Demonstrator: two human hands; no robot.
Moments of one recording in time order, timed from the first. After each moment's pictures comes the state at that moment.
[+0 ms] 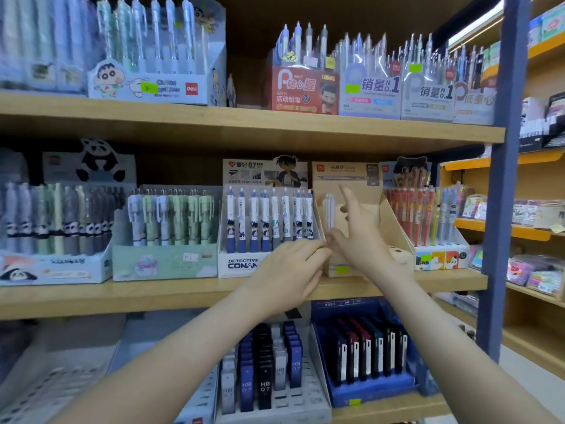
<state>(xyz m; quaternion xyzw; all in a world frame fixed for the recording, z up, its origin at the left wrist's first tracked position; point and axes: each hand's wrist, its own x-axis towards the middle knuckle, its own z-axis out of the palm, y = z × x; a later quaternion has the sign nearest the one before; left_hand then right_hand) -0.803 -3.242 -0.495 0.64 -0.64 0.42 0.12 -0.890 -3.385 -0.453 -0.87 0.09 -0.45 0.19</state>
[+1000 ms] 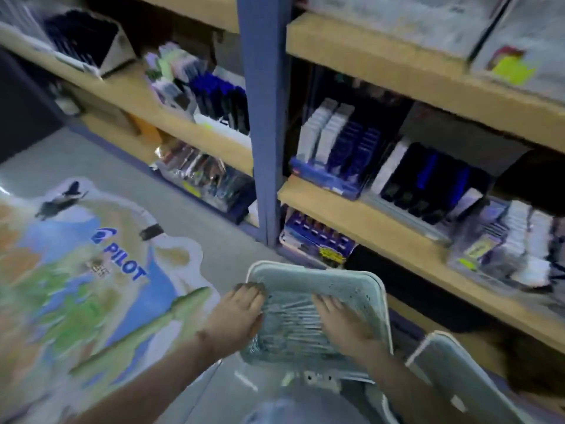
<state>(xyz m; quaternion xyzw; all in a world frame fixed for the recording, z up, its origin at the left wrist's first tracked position) -0.801 -2.681 -1.055 0.96 -0.26 0.00 0.06 -0.777 -2.927 -1.056 -0.93 -0.23 0.27 -0.01</state>
